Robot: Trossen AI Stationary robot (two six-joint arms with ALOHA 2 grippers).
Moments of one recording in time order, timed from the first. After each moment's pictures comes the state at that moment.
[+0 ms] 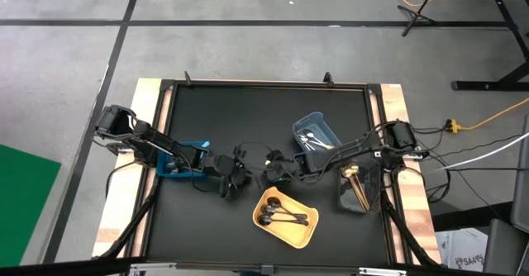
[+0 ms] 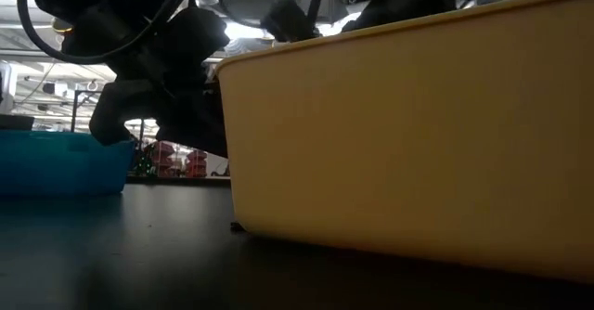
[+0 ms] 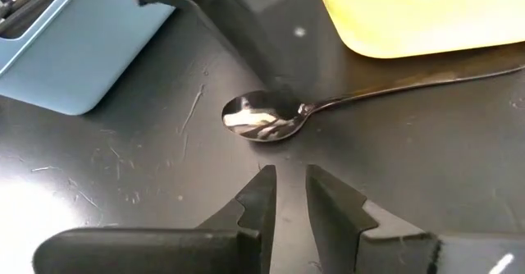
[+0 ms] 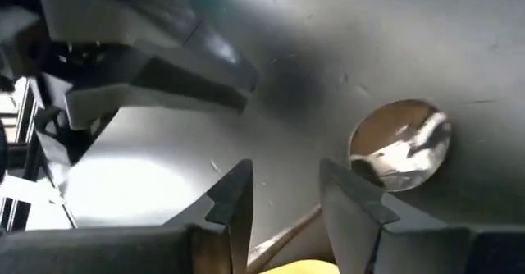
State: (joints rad) left arm -0.21 1.57 0.60 0.30 -0.20 0.34; right arm 0.22 1.90 1.21 -0.16 0.10 1.28
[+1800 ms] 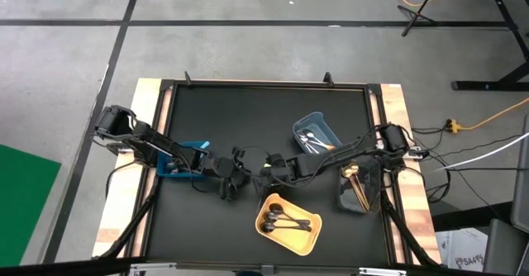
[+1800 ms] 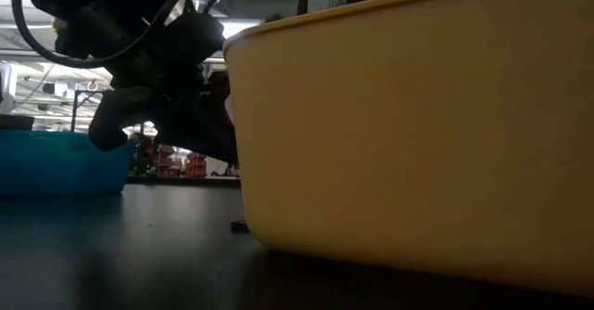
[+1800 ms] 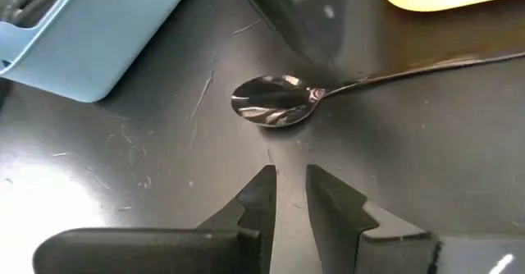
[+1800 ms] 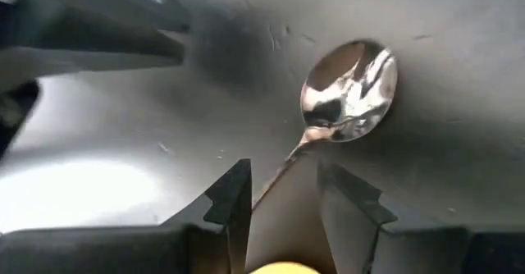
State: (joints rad) left arm -0.23 1.57 0.60 0.27 -0.26 0.34; right arm 0.24 1.98 1.38 -0.46 0.08 1.41
